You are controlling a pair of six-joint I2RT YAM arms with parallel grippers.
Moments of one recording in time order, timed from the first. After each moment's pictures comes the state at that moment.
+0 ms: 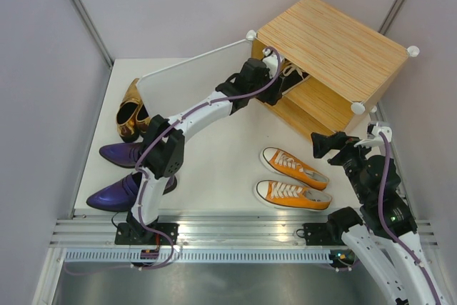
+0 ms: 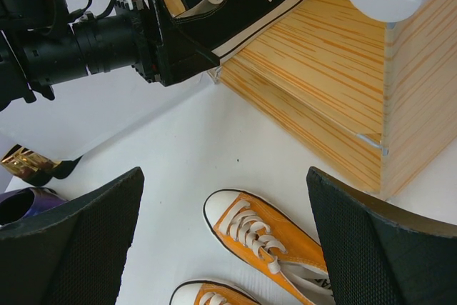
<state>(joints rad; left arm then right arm) -0.75 2.15 1.89 -0.21 0.08 -0.10 0.37 0.33 0.69 -0.46 0.19 0.47</state>
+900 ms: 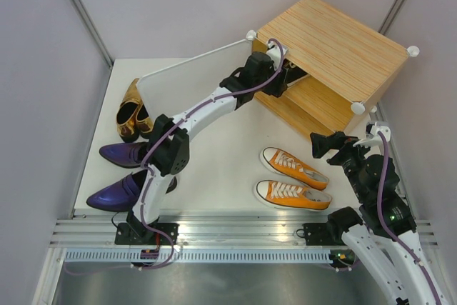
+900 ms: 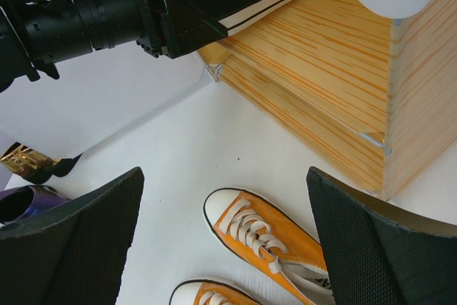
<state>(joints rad) -0.74 2.22 2.05 -0.24 0.05 -0.13 0.38 0.34 0.68 -0.46 0.19 0.47</state>
